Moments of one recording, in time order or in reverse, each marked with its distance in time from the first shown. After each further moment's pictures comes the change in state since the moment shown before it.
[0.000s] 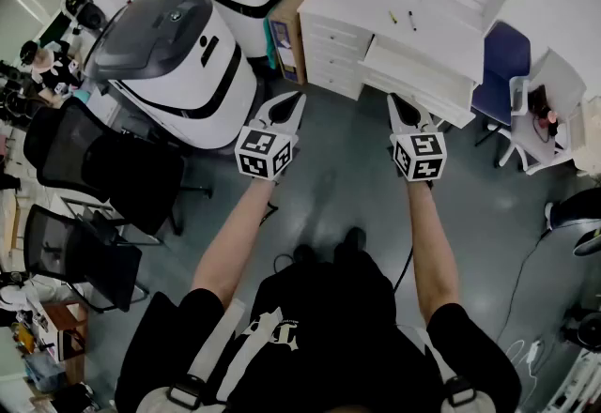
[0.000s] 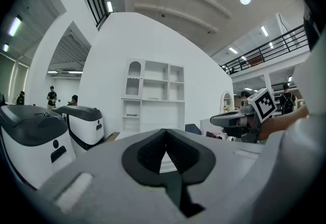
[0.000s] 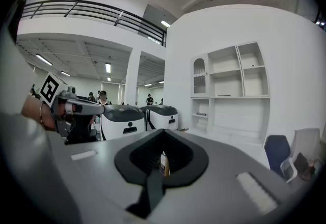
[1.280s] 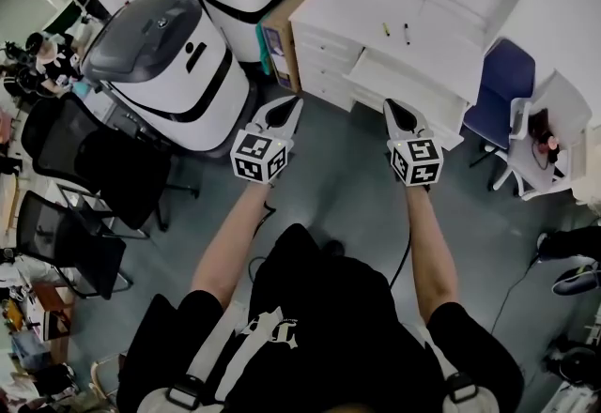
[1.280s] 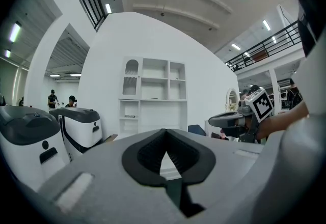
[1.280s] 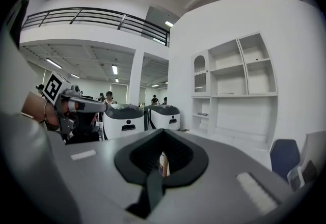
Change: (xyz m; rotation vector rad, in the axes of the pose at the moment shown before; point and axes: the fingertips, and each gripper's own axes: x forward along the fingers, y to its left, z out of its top) left arm 0.100 -0.049 0.001 0.014 -0.006 0.047; right arm 0.016 -0.114 -0.016 -0.019 -0.006 0.108
